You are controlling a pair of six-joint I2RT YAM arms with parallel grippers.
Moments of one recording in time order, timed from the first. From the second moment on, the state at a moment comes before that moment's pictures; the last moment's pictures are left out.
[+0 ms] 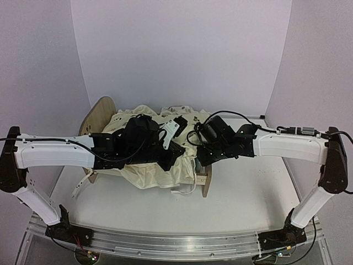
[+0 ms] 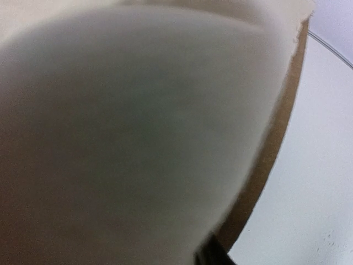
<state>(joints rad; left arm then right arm) -1.14 1.52 1.16 -0.09 -0.13 -0.14 0.92 1.64 1.25 -0.54 0.34 0.34</state>
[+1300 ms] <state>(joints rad) -1.13 1.84 1.44 -0.23 -0.20 -0.17 1.00 1.19 0.86 -0.60 0.24 0.51</state>
